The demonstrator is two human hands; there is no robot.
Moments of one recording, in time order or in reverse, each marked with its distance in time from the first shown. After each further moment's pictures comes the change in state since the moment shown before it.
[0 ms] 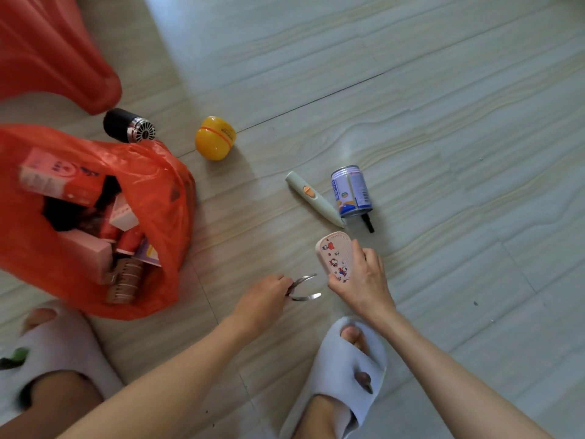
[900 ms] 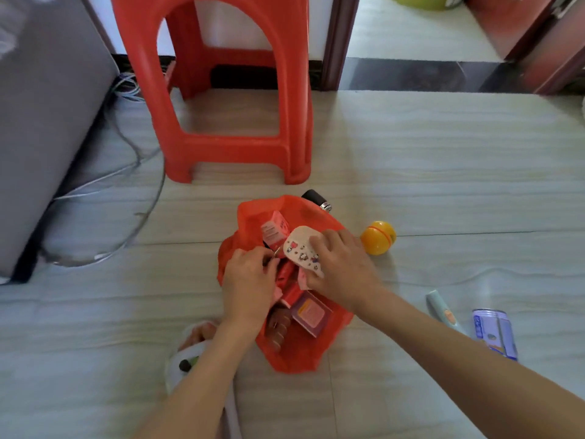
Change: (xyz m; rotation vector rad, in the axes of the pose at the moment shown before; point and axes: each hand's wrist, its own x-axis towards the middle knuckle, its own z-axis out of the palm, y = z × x) left_hand -0.127 -0.175 -0.189 -0.282 1.104 -0.533; right_hand 0.007 -0.347 0.017 -0.558 0.164 -0.994
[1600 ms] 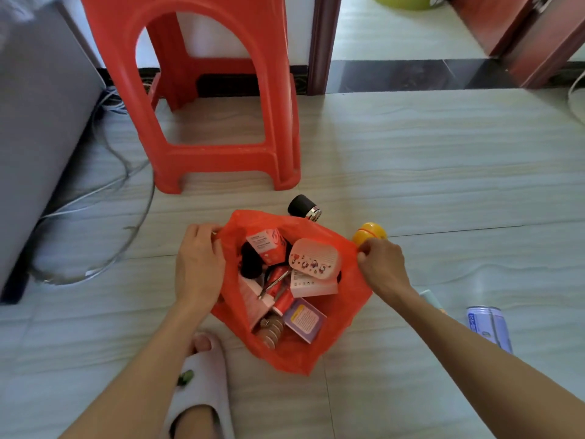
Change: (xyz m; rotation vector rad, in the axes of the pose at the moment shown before) left_hand 0.048 -0.018 -0.030 0.015 0.080 -0.001; right_hand -0.003 0.065 0.007 0.434 0.025 0.659
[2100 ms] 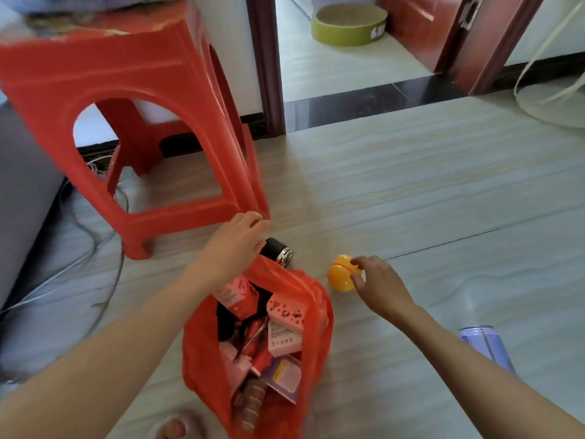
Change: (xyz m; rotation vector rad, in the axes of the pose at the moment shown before) left_hand 0.094 0.107 0.061 0.429 -0.468 0.699; right_hand 0.046 0.066 -0.016 0.063 -0.081 -0.063
